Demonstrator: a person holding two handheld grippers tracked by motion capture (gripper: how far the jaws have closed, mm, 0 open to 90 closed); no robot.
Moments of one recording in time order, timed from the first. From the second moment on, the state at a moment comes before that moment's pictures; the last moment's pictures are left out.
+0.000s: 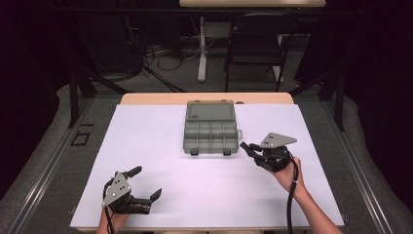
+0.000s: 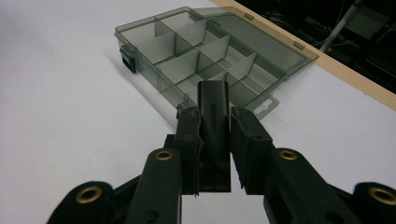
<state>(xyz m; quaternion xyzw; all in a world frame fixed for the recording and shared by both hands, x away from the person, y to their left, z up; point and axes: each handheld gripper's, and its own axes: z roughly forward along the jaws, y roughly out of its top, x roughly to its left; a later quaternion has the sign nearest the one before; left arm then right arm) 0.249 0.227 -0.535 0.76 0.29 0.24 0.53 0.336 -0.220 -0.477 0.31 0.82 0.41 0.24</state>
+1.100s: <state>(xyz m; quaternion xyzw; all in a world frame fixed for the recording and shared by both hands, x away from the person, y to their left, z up) 0.248 0.228 -0.535 0.75 0.29 0.24 0.54 0.366 -0.207 -0.476 0.32 0.83 0.40 0.23</state>
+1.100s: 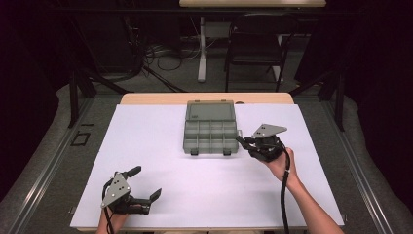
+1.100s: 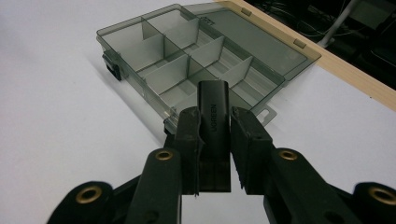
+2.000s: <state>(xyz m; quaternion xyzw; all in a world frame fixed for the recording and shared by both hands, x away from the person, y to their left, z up) 0.249 0.228 -0.535 0.76 0.29 0.24 0.54 0.390 -0.201 -0.472 0.33 0.84 0.38 0.22</state>
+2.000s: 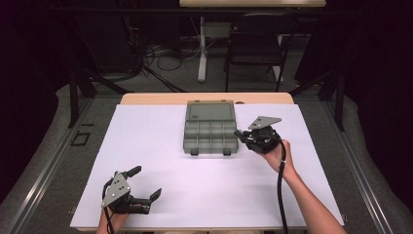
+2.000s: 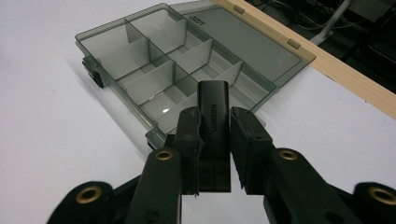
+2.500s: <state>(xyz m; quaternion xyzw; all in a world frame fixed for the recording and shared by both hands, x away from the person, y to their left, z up) 0.249 0.228 -0.535 0.76 0.29 0.24 0.54 0.405 -0.195 -0.467 0.33 0.84 0.37 0.22</state>
